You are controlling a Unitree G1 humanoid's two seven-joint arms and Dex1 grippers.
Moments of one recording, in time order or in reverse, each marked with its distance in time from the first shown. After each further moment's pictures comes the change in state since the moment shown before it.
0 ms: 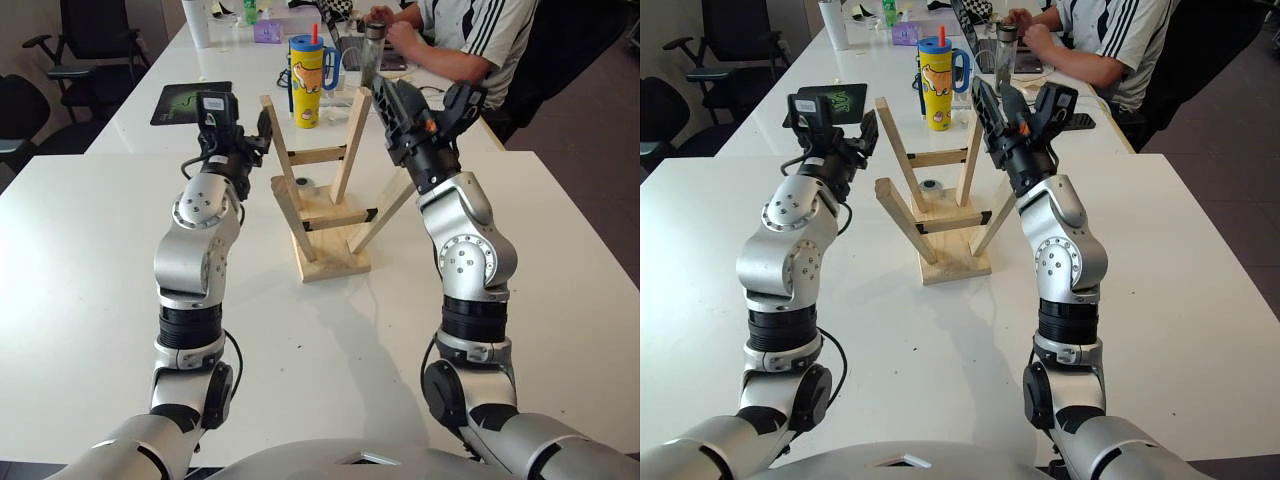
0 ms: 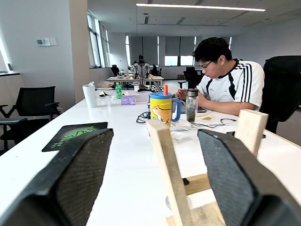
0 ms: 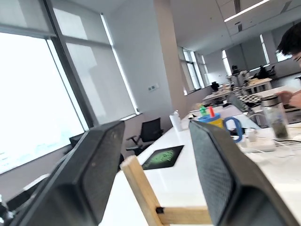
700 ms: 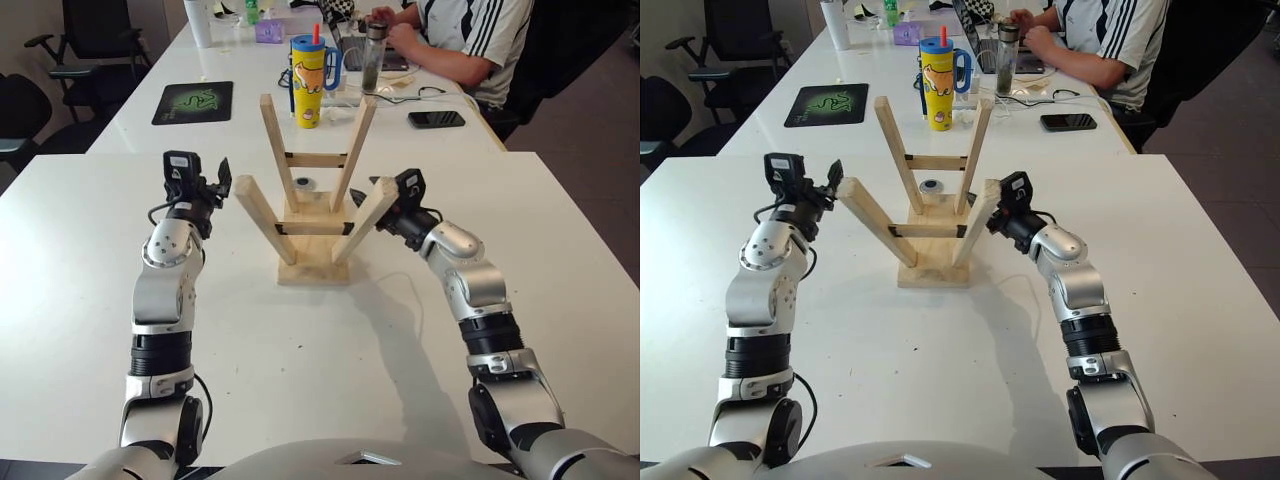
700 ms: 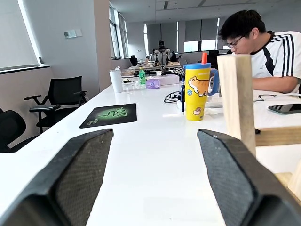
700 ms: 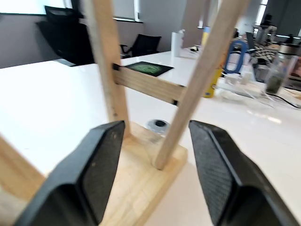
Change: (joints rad) left arm 0.248 0.101 0.041 0.174 0.015 -0.297 -0.135; right arm 0.205 -0.237 0.294 0.284 -0.361 -0.203 0.376
